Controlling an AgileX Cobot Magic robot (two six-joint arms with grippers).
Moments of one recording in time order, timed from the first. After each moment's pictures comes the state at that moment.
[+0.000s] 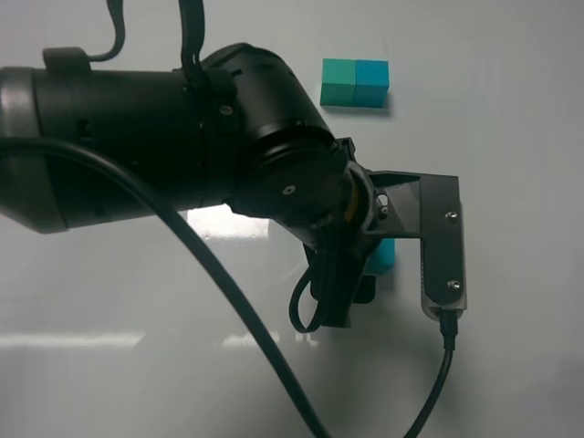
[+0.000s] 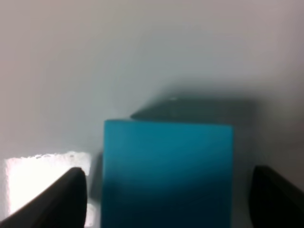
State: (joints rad) left arm -1.06 1.82 -1.63 0.45 0.79 0.49; right arm 0.03 0.00 -0.51 0.03 0.98 -0.08
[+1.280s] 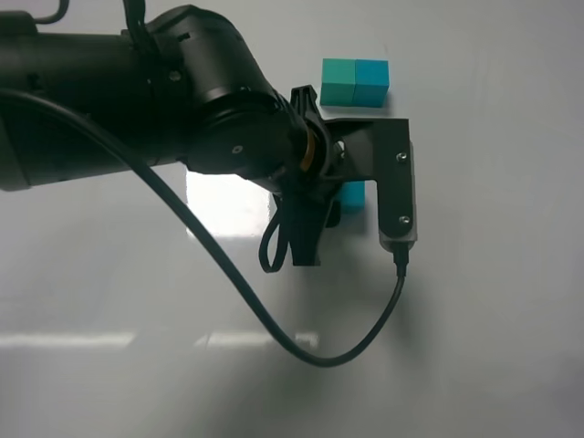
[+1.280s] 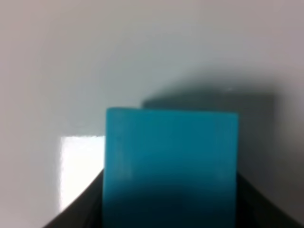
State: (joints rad) left arm -0.96 1.78 -1.63 0.57 0.70 0.44; right arm 0.03 0.00 -0.51 0.03 0.98 -0.08
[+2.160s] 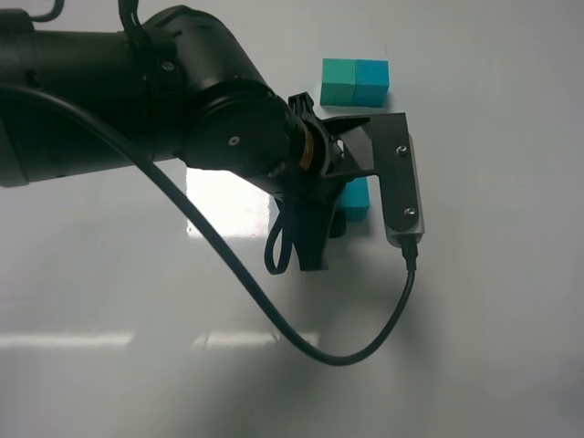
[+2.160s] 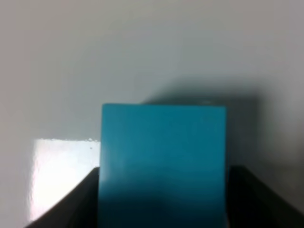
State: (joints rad) left arm -0.96 1.78 -1.63 0.48 0.70 0.45; right arm 0.03 0.00 -0.51 0.03 0.98 -0.08
